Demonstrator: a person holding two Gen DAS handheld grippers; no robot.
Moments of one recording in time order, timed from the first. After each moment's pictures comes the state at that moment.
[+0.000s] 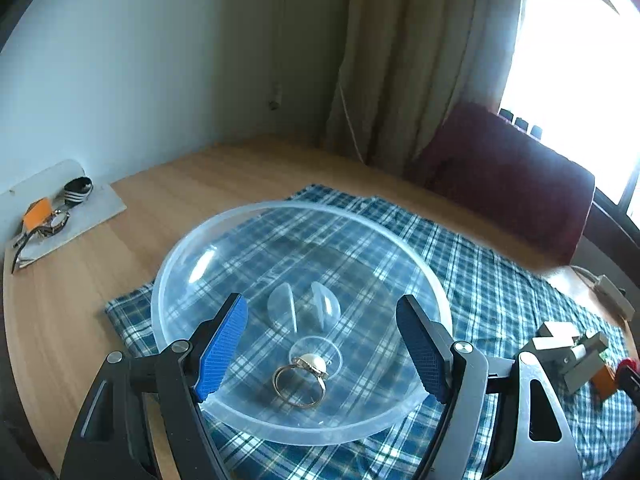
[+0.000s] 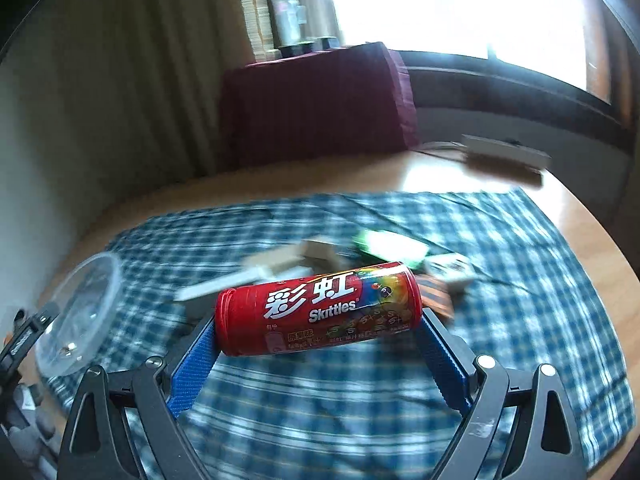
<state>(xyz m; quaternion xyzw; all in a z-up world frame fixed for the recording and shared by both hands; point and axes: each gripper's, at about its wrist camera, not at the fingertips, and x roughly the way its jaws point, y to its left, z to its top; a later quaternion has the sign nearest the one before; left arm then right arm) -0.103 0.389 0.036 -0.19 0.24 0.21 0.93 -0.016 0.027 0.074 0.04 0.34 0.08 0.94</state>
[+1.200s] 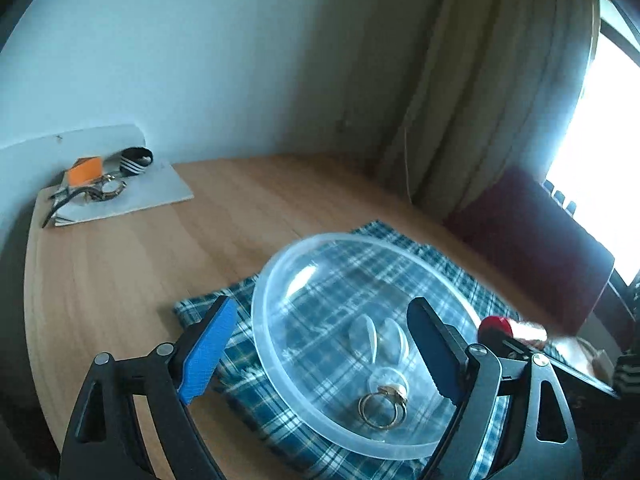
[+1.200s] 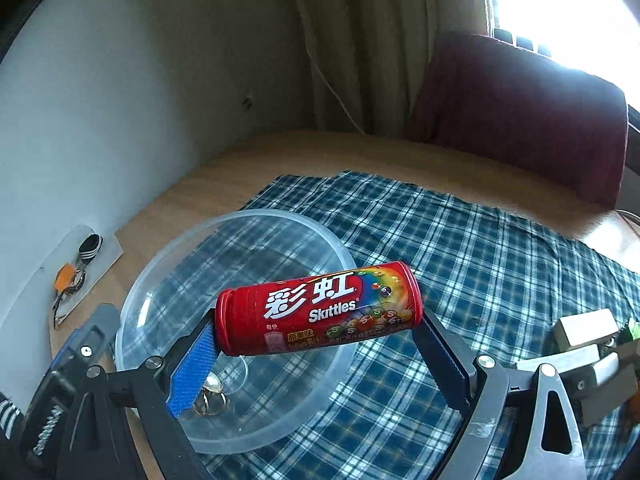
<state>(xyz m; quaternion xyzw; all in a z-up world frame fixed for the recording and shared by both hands) -0.150 0.448 0.031 -0.28 0.18 0.28 0.90 0.016 0.258 0.057 -0.04 0.38 0.28 0.88</state>
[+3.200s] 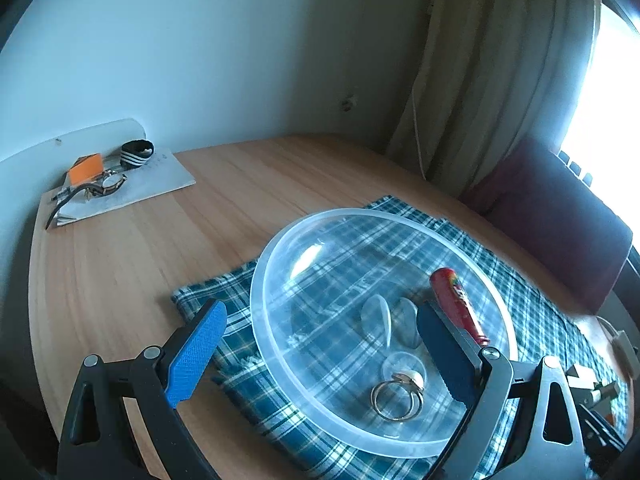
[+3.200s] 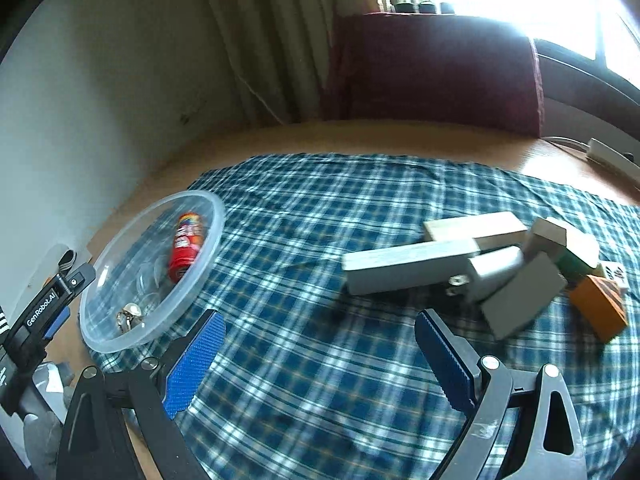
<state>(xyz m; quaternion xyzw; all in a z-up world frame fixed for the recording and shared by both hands) -0.131 0.443 0.020 -0.25 0.24 0.29 0.89 -0.008 0.122 0.037 0.03 0.39 0.20 0.90</state>
